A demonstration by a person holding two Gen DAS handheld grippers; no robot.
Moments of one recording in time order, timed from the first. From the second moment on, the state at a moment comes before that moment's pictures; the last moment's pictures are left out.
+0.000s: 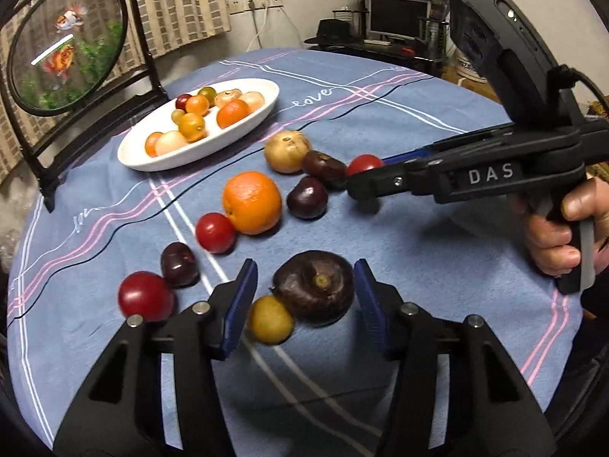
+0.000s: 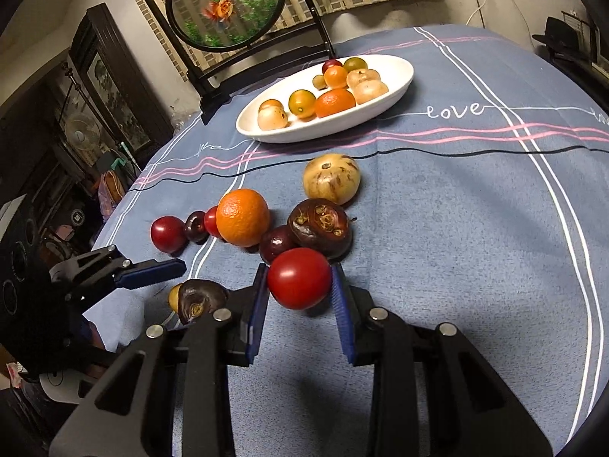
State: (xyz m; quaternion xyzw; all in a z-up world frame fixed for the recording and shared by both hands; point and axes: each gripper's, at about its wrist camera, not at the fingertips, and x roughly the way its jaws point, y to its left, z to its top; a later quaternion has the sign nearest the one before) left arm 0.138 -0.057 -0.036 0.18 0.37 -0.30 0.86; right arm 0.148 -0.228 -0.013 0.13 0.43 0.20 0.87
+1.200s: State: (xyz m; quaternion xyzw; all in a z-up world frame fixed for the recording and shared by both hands) left arm 0.152 -0.050 -0.025 0.13 0.39 -0.31 0.86; right arm 0.142 -0.231 -0.005 0.13 0.41 0.21 0.88
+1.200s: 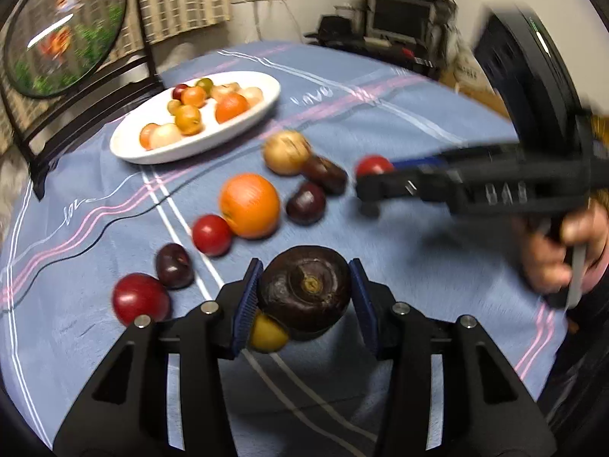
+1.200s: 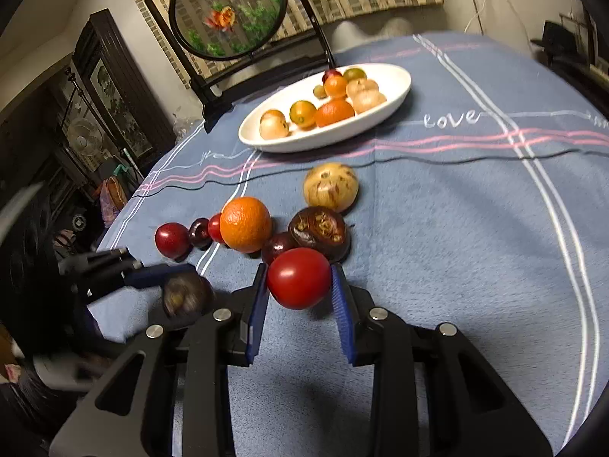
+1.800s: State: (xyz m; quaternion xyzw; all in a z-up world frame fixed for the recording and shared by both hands) left arm 0.366 -0.037 0.017 -0.01 0.40 -0.18 0.90; right arm 0.308 -0.216 0.034 0.05 0.34 0.17 0.92
